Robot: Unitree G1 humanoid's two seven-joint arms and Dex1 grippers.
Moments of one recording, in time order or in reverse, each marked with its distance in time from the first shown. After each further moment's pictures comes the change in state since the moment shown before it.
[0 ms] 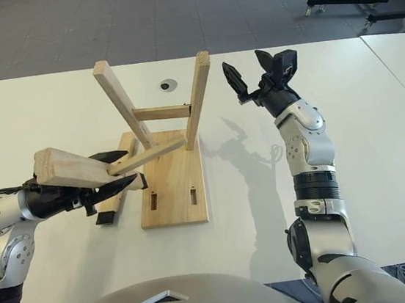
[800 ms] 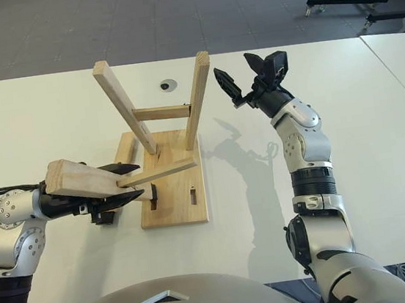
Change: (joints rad) left arm -0.055 -0.025 -0.075 0.098 -0.020 -0.019 -0.136; right arm -0.031 -0.001 0.011 0.054 -0.012 0.002 0.077
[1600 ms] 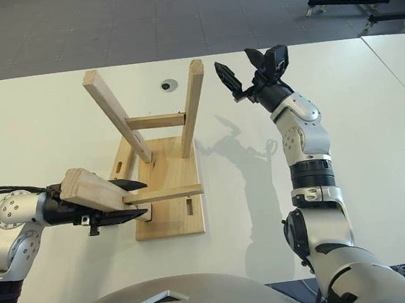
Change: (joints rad) left arm 0.015 0.086 -0.060 -0.033 -0.005 0.089 -0.047; right arm -0.057 -0.003 -0.017 0.073 -0.001 -0.003 0.003
